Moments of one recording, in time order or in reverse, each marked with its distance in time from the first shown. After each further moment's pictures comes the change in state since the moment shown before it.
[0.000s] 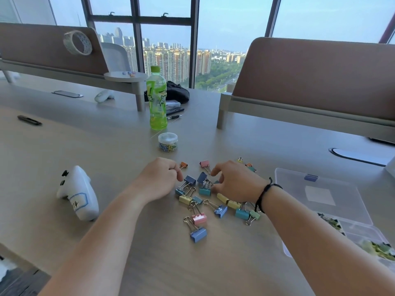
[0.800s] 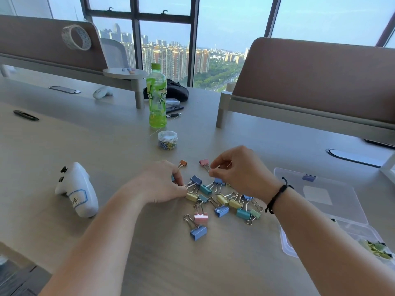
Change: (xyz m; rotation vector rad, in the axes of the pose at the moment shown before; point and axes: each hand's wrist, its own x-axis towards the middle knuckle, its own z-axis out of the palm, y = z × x) left_hand -0.009 -0.003 -0.003 0.223 -0.111 0.053; right_hand -0.012 -0.005 -0.016 0.285 0.258 -0.068
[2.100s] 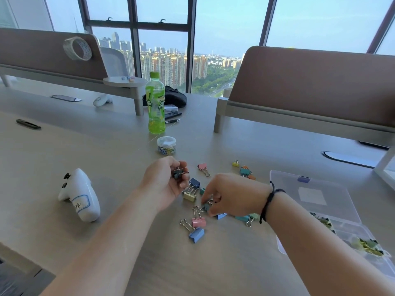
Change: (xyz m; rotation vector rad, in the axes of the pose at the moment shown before) left_hand 0.005 0.028 0.011 -1.697 -0.007 -0.361; right_hand -0.018 -0.013 0.004 -0.356 -0.478 -0.124
